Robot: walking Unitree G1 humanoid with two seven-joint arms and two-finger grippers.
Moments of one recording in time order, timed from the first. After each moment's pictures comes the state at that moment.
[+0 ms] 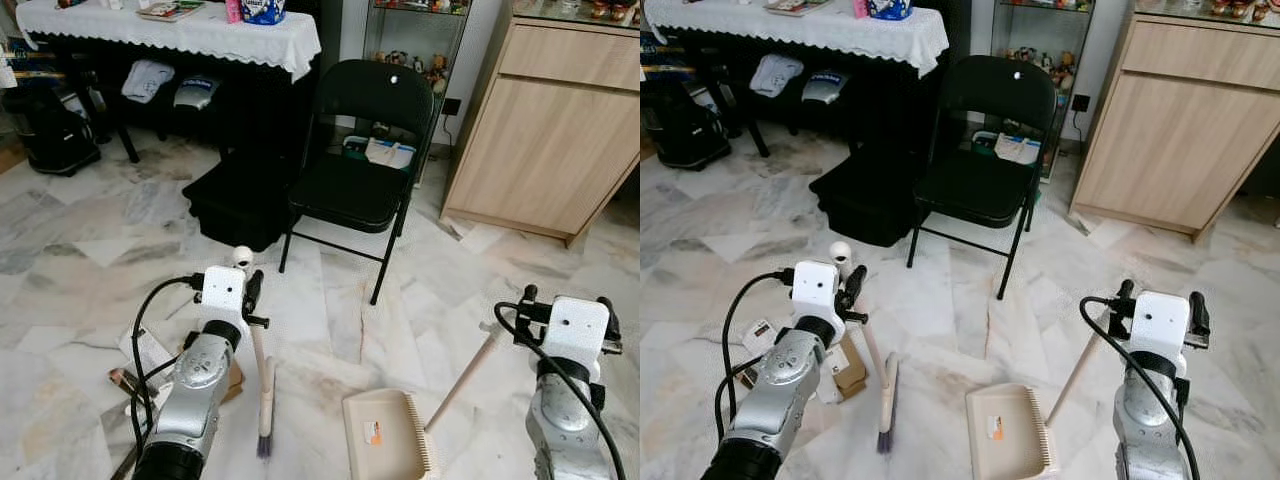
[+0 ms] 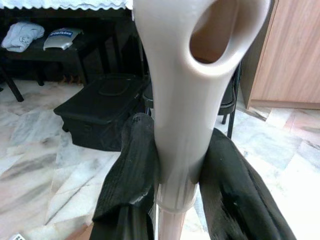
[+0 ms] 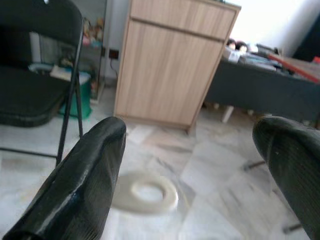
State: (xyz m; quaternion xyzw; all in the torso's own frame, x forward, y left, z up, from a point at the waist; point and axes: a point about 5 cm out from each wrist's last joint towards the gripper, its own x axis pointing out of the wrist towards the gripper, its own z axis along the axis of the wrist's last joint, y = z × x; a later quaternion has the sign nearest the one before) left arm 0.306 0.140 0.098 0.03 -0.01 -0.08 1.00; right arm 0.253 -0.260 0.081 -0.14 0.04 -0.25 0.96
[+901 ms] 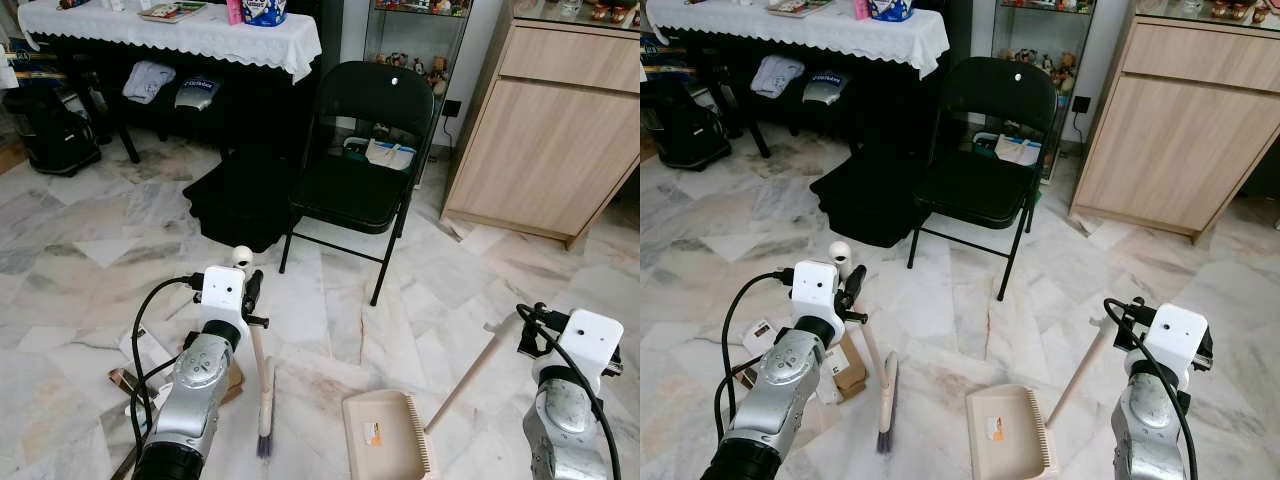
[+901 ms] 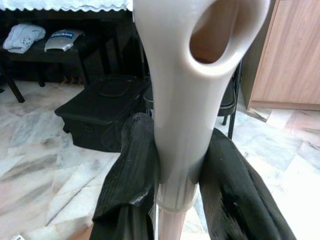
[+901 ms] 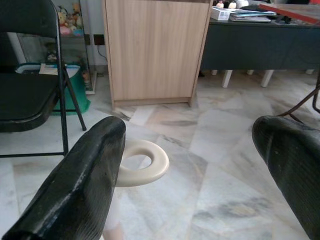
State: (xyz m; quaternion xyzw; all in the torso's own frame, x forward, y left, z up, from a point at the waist) left arm 0.306 0.140 0.099 0.03 -0.01 -0.08 1.00; right arm 0.256 -0.269 0.067 -0.04 0.07 -0.29 0.95
